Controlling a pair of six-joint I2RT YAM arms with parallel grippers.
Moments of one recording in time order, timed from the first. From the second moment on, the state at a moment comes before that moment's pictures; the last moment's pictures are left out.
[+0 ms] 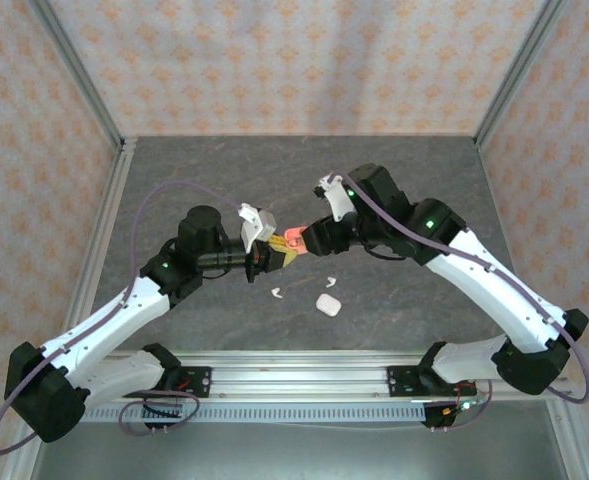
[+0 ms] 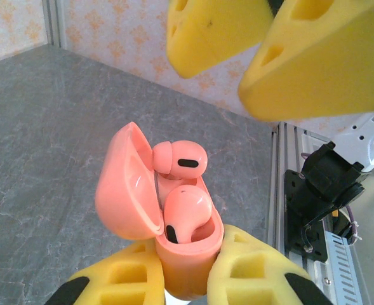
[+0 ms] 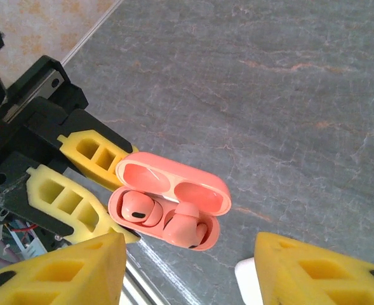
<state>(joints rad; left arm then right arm) -0.56 1.04 0.78 -0.07 0.67 -0.03 0.82 1.29 1.54 -1.00 -0.15 0.24</state>
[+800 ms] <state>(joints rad) -0.56 1.04 0.78 -0.07 0.67 -0.03 0.84 1.36 1.54 -1.02 -0.11 0.20</state>
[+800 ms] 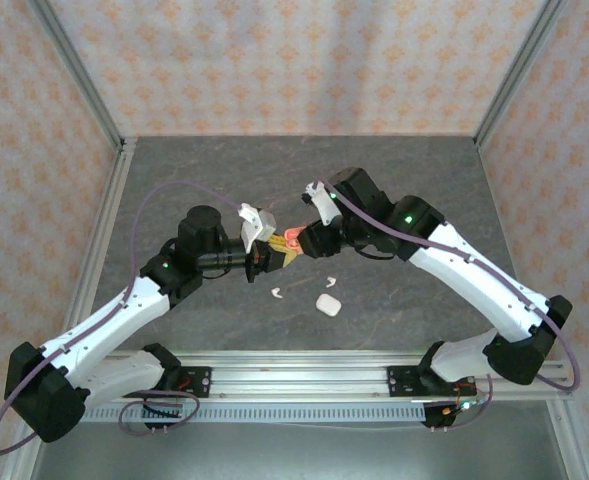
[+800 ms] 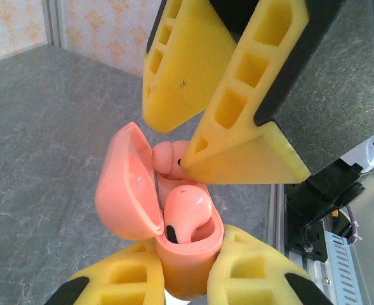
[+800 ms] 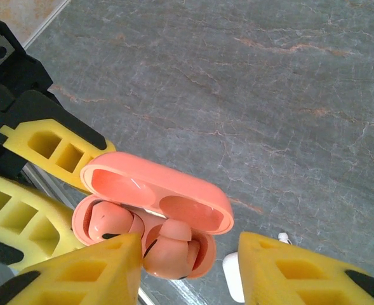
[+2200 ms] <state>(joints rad) -0.56 1.02 0.78 -0.08 0.75 -0.02 0.79 1.18 1.33 -0.88 -0.34 -0.10</state>
